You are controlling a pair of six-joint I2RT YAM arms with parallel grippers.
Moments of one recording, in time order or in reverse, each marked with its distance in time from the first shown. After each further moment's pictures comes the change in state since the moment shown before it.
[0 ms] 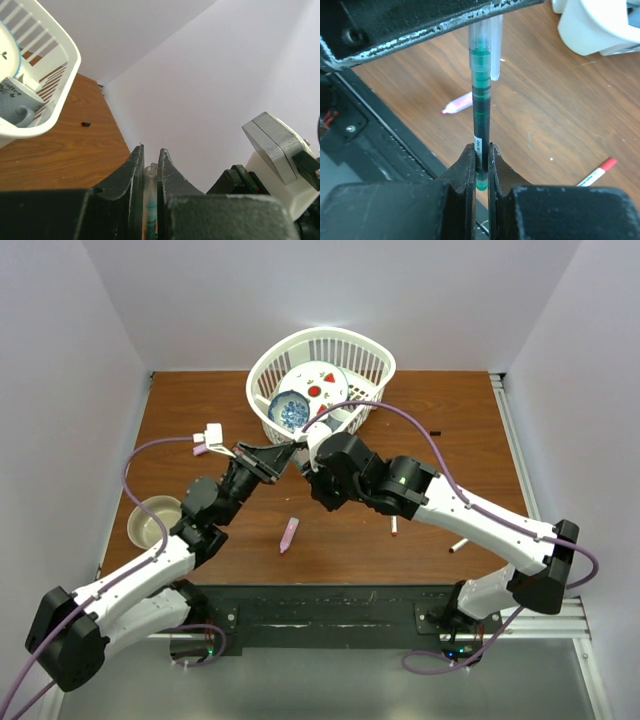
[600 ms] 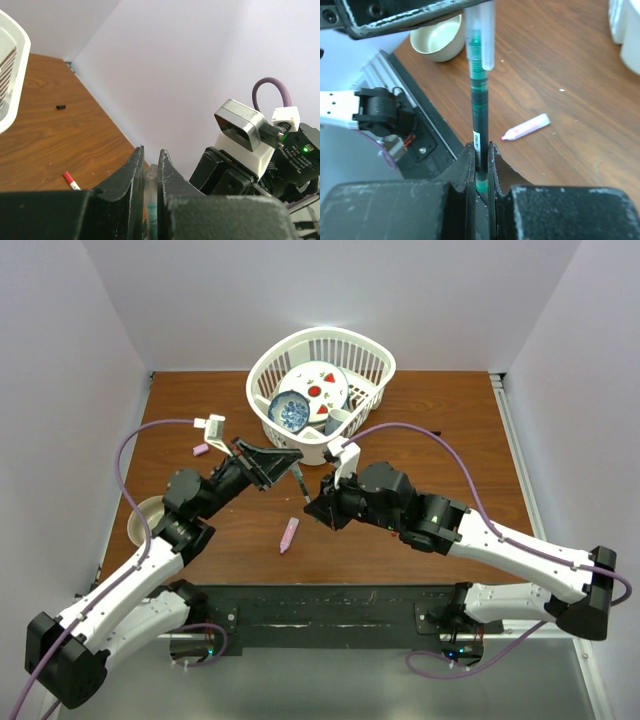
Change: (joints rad) left arm 0.097 -0.077 0.126 -0.208 0.372 0.113; right arm 0.035 -0.290 -0.410 0.449 -0.108 0.189
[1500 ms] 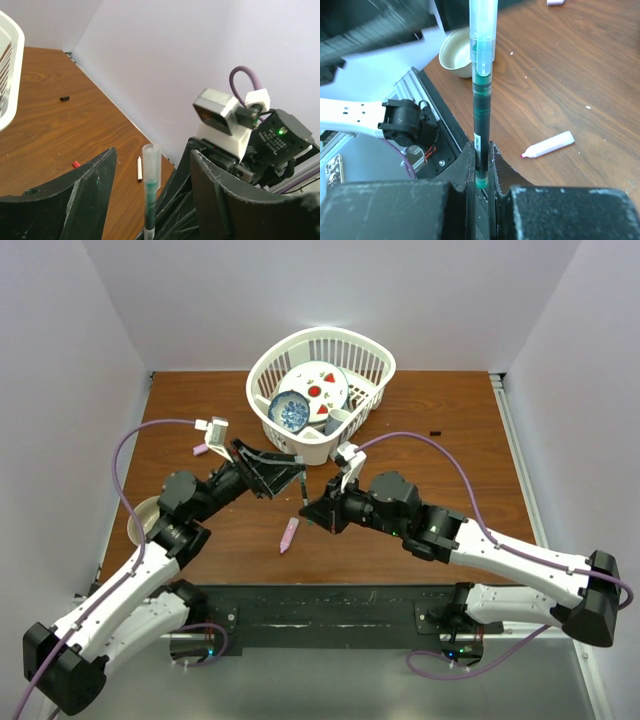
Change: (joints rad) left arm 0.014 -0.060 0.000 -0.045 0.036 0.079; right arm -0.016 -0.048 -0.179 0.263 -0.103 0.068
